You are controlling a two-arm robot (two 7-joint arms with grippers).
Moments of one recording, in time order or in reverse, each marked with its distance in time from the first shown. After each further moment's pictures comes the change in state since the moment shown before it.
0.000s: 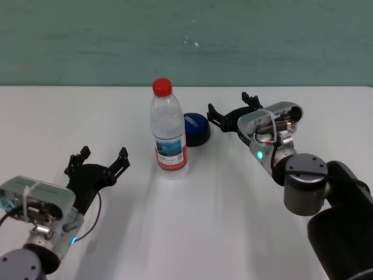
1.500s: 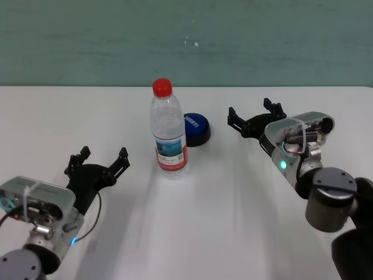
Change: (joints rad) left arm 0.000 0.000 0.000 0.000 0.000 0.000 0.000; right arm -0.118 0.044 0.052 -0.155 0.070 0.021 -0.001
